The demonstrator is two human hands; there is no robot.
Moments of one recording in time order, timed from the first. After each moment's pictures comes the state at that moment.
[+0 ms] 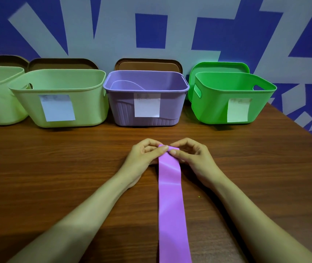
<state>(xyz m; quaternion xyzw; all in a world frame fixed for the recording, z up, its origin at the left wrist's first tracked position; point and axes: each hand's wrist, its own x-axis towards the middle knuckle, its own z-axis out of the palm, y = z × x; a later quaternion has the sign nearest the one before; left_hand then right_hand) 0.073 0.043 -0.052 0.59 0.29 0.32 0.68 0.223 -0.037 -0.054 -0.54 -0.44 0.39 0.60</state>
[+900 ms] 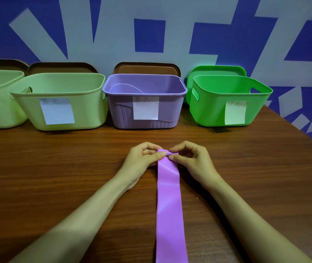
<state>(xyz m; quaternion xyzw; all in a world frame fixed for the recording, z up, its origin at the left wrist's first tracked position) 0.071 0.045 -0.052 0.60 0.31 0.31 0.67 0.226 -0.037 -0.056 -0.60 -0.49 0.29 0.56</state>
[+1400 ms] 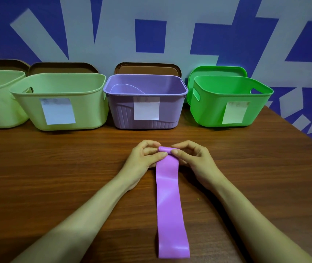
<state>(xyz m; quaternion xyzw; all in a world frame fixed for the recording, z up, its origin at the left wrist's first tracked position) 0.072 0.046 -0.053 0.60 0.31 0.31 0.67 0.226 -0.038 -0.053 -0.55 -0.40 0.41 0.61</state>
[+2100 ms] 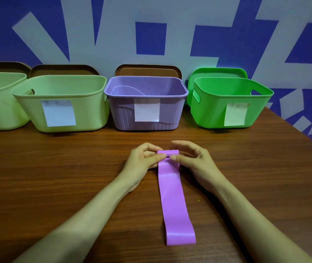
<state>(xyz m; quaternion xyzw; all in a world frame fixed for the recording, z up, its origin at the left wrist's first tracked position) 0.073 0.048 -0.056 0.59 0.31 0.33 0.67 0.227 -0.037 -0.053 -0.53 -0.40 0.42 0.62</state>
